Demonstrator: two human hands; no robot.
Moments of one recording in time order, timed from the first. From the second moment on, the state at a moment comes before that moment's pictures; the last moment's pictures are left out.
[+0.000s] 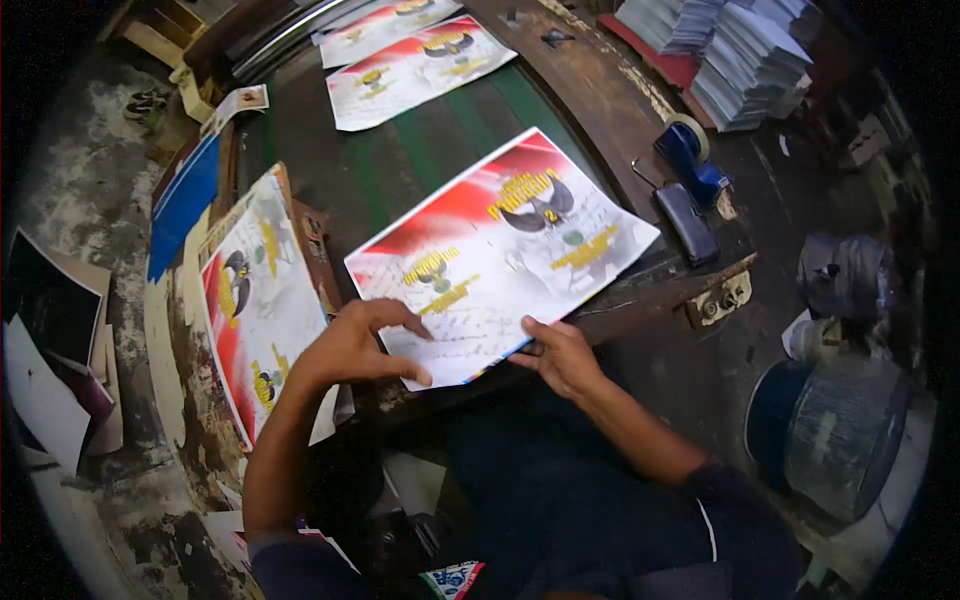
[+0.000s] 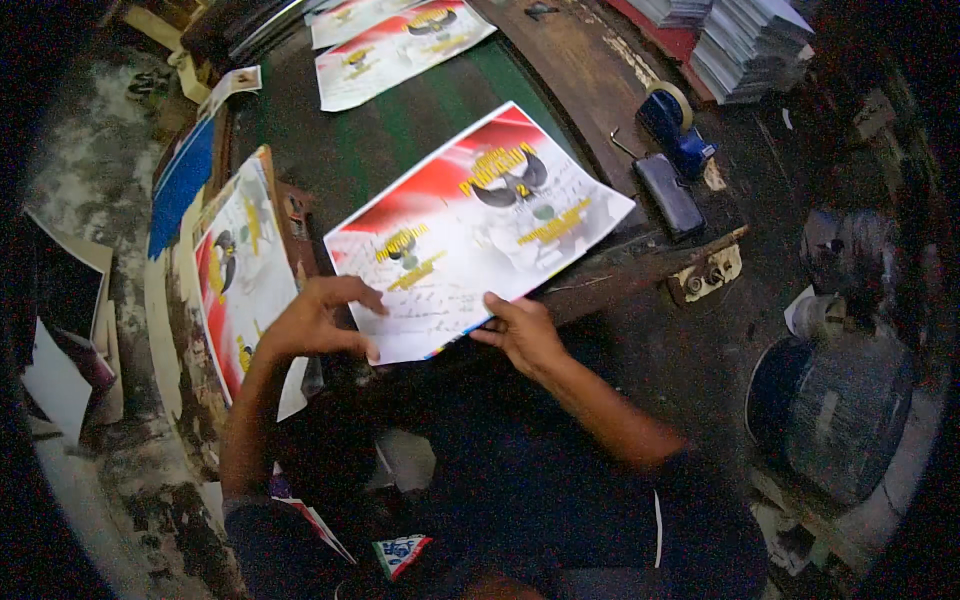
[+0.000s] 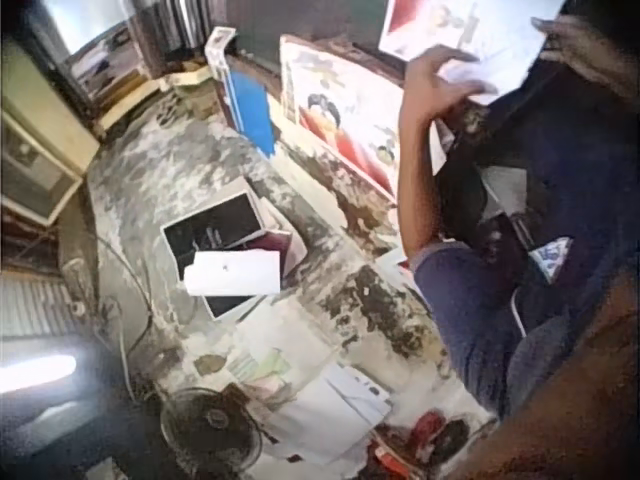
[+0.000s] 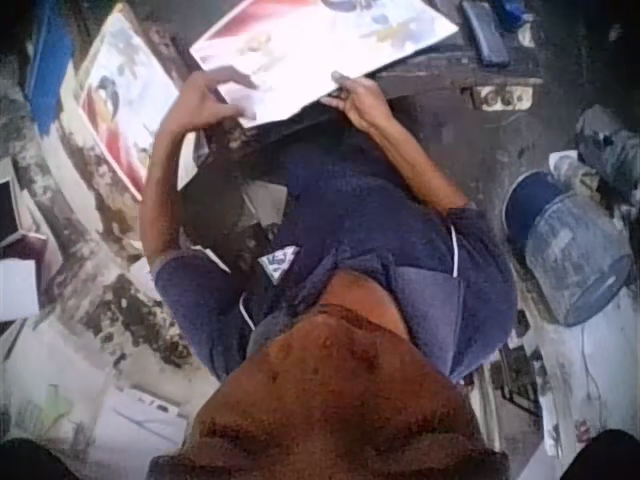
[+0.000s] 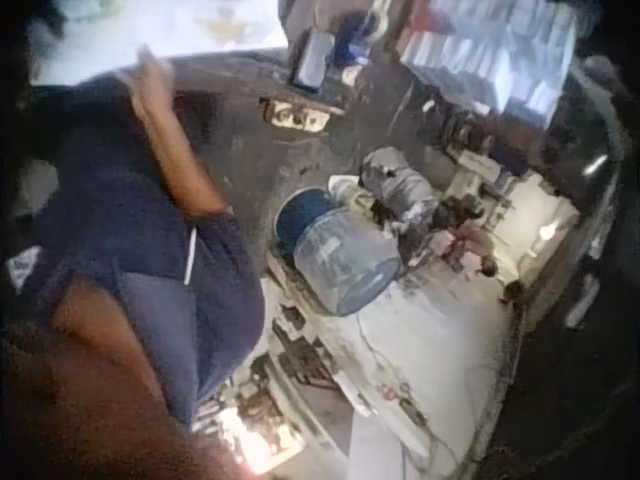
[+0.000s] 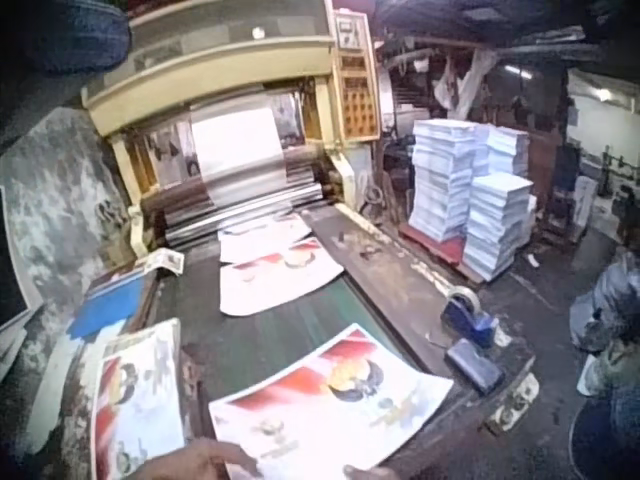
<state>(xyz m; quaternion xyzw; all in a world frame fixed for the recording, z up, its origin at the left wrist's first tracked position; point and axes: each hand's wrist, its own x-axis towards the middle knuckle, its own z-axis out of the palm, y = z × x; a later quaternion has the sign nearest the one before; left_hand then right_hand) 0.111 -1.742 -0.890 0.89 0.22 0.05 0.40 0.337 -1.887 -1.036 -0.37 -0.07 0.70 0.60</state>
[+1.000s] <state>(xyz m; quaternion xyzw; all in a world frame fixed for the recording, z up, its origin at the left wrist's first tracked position) 0.193 -1.588 -0.902 0.89 0.26 0.01 0.38 0.332 -1.715 -1.041 -0.47 -0.31 0.49 0.67</state>
